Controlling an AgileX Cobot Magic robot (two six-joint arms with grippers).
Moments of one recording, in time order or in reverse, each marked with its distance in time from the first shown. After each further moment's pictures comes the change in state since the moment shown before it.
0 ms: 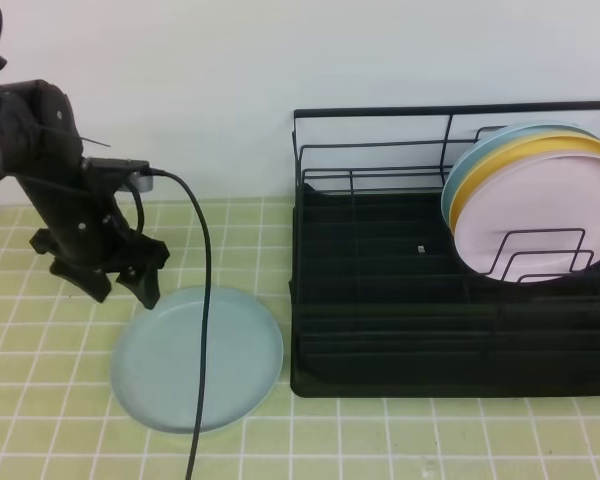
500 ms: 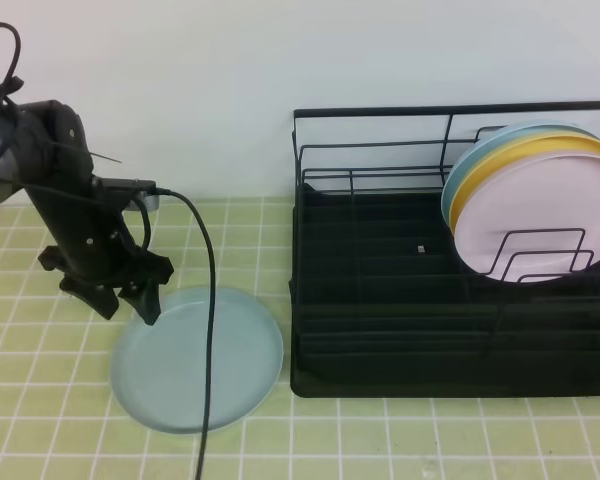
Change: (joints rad) left arm 0.000 0.052 -0.001 -0.022 0.000 0.016; right arm 0.000 0.000 0.000 0.000 -0.006 -0.040
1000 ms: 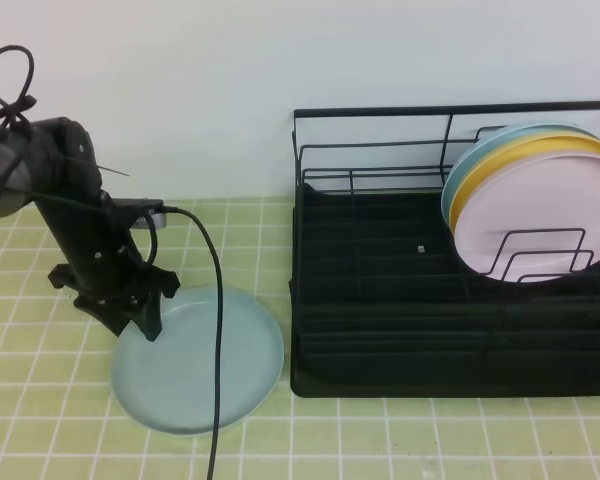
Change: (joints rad) left arm 0.000 0.041 0.000 -0.016 0.019 0.009; right arm 0.000 0.000 0.000 0.000 -0.005 -0.008
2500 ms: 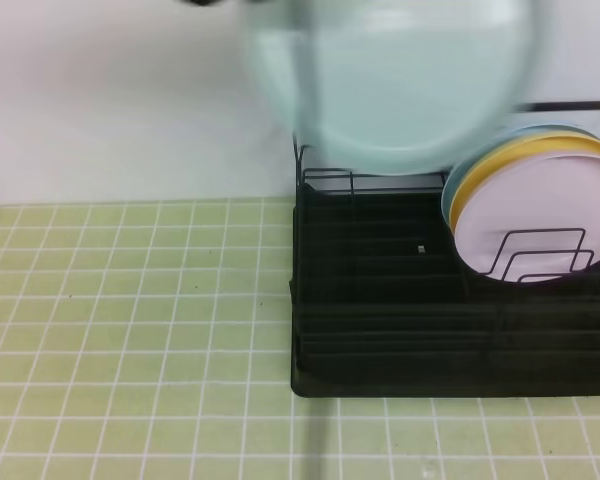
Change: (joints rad) left arm -0.234 -0.528 -0.266 -0.304 -0.189 0.143; right arm 0.000 0.078 -0.296 0.705 0.107 -0.242
